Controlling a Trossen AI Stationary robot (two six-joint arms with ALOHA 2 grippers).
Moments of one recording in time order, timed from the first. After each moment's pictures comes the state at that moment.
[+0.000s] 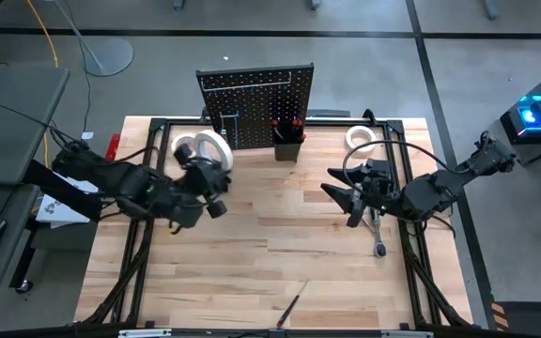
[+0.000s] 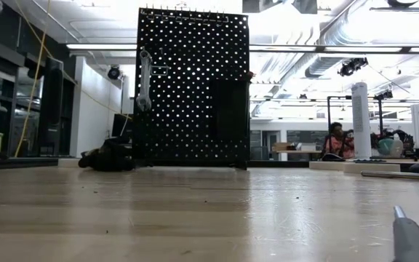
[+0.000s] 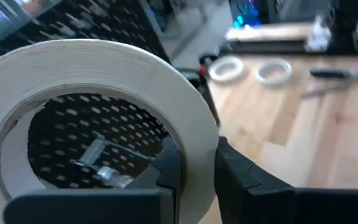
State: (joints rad) left arm -0.43 1.35 1.52 -1.04 -1.06 -0.39; right arm 0.51 1.10 1.12 -0.07 0.89 0.47
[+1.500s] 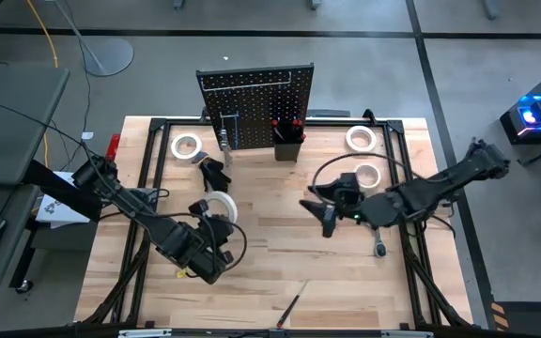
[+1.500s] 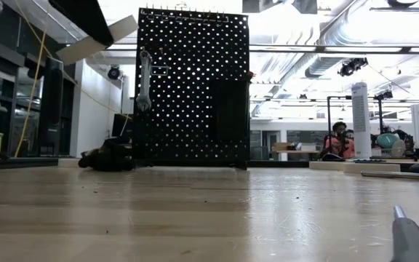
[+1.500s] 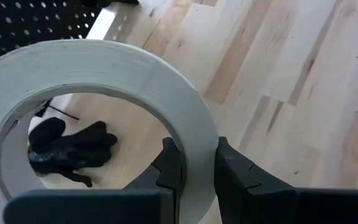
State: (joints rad) left arm -0.61 1.62 1.35 -1.18 -0.74 -0.96; right arm 0.45 1.25 1.12 -0.18 0.75 0.68
